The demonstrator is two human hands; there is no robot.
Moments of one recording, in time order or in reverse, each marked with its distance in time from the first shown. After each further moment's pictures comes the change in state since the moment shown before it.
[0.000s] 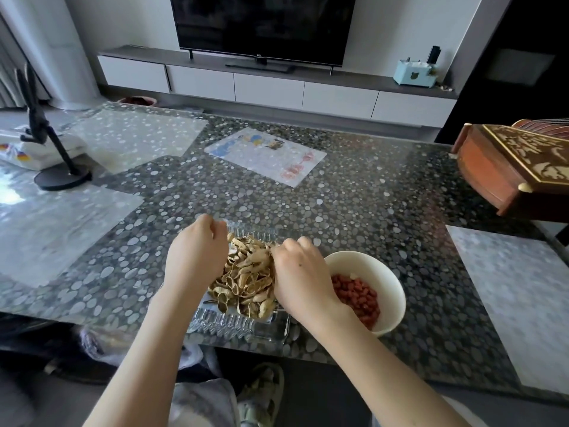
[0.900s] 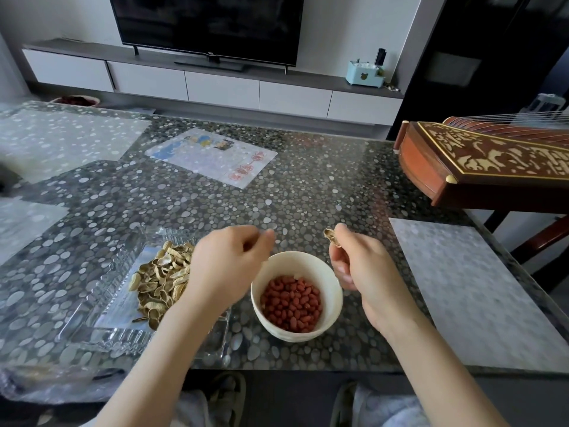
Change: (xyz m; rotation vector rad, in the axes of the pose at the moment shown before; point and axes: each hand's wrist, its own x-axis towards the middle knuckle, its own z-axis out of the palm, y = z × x) left_hand -0.048 0.094 0.026 -0.228 -0.159 0.408; right_hand -0.058 0.095 -0.076 1.051 0.188 0.666
